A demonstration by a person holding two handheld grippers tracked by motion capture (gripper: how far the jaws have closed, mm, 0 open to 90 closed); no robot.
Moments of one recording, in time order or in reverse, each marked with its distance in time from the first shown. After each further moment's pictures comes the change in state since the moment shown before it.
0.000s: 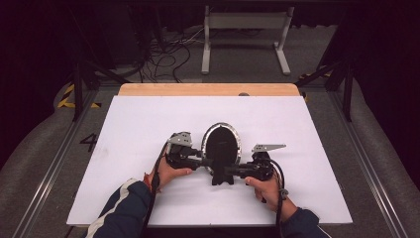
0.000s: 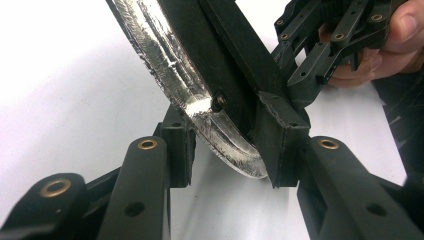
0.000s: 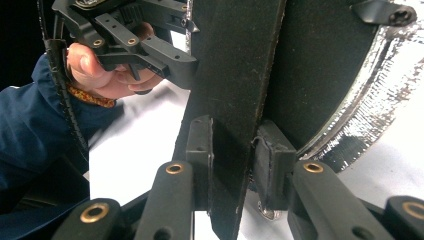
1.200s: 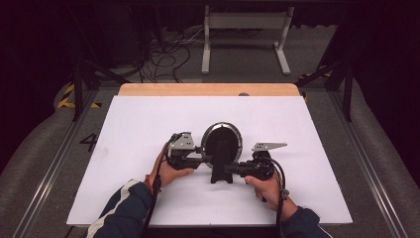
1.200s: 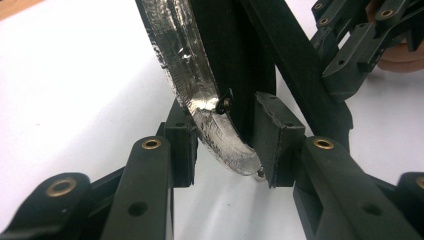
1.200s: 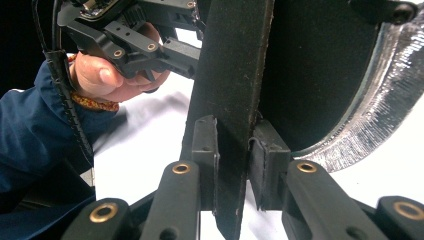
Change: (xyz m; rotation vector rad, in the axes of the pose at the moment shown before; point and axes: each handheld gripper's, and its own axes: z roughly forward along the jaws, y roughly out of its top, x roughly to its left) left arm -0.014 0.008 -0.002 0.000 0.177 0.137; right arm 0.011 0.008 -0.005 -0.015 -0.007 -0.034
